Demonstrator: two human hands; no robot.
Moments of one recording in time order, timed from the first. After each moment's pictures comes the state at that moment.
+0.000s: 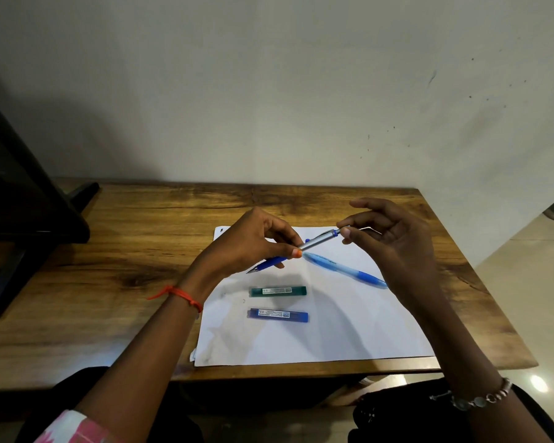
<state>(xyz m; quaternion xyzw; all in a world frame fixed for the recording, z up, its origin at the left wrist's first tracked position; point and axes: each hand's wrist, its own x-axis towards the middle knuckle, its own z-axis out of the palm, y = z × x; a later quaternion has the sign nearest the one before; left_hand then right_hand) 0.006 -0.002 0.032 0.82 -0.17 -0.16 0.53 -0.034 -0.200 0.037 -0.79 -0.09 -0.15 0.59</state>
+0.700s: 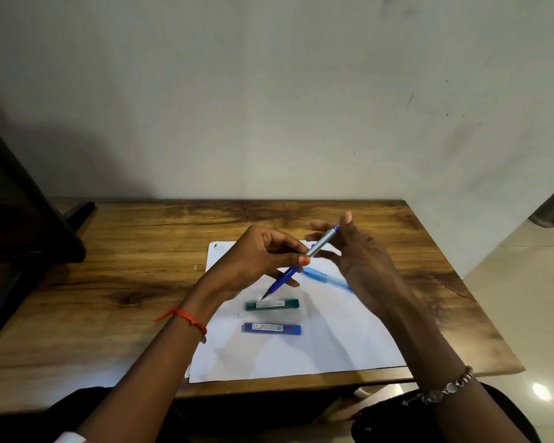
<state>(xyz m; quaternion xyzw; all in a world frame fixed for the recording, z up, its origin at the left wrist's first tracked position) -0.001 -0.018 0.035 0.72 -0.14 -0.18 0.65 -0.023 -0.182 0.035 -0.67 0.00 0.01 0.74</state>
